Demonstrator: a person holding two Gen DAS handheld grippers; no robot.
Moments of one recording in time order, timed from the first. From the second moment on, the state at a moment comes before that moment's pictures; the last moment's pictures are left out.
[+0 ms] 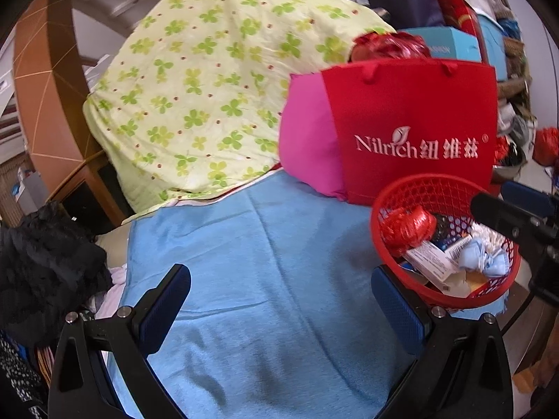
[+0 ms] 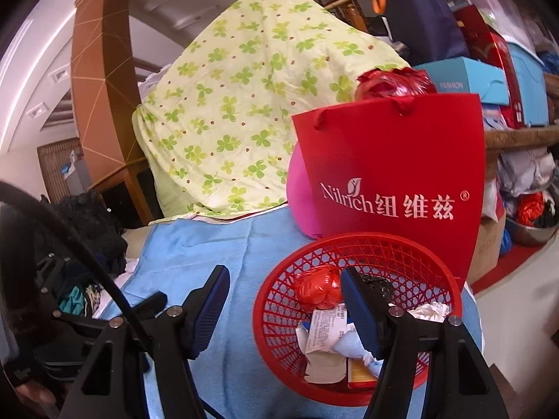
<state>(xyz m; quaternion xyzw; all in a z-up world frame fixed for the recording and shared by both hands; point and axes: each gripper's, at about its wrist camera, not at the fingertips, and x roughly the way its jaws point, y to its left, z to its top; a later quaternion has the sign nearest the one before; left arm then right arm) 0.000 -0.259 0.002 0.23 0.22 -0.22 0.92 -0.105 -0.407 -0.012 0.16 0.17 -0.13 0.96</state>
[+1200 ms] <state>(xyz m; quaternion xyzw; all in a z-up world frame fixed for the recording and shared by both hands) -0.007 -0.177 0.037 0.15 0.20 -0.19 0.95 -0.093 -0.331 0.024 0.10 0.18 -0.10 0.97</state>
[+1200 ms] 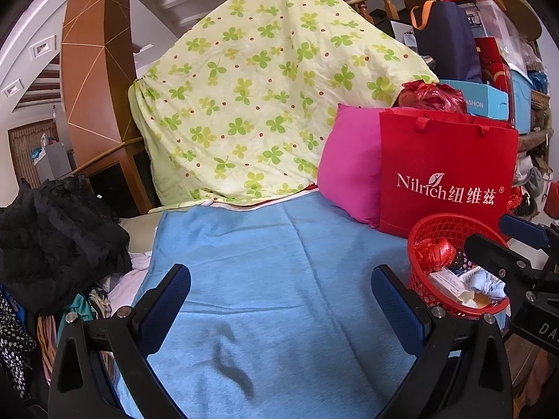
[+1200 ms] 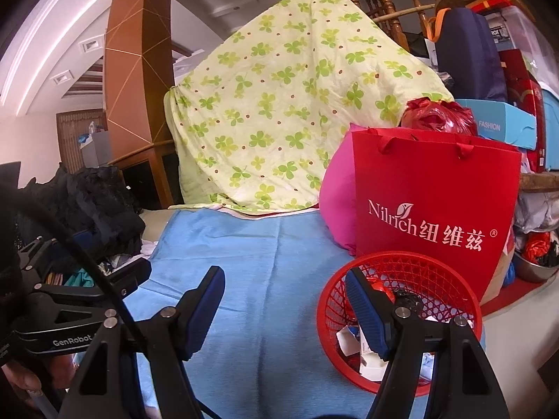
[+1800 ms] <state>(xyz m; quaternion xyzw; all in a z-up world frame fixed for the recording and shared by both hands) -0.022 -0.143 0.057 0.12 0.18 -0.18 0.96 -0.108 -0.295 0.053 0.06 0.15 -0.09 0.98</state>
